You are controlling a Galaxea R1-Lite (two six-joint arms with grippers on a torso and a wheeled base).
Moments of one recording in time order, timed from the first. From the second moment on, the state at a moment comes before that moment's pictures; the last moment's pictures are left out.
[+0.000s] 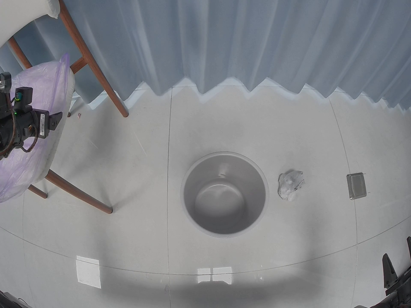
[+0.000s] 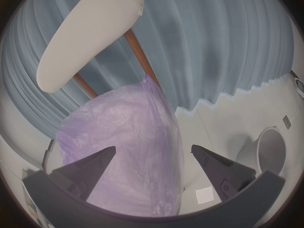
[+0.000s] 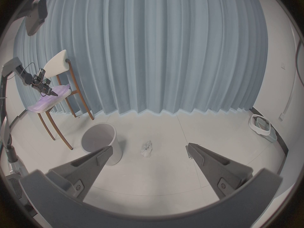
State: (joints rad) left arm 0.06 1.45 -1.02 -0.27 0.18 0.28; right arm 0.00 0.02 -0.02 0.00 0.03 0.00
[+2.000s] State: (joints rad) left arm 0.11 1.32 -0.80 -0.62 -0.28 -1.06; right arm 0.00 0.02 -0.02 0.00 0.03 0.00
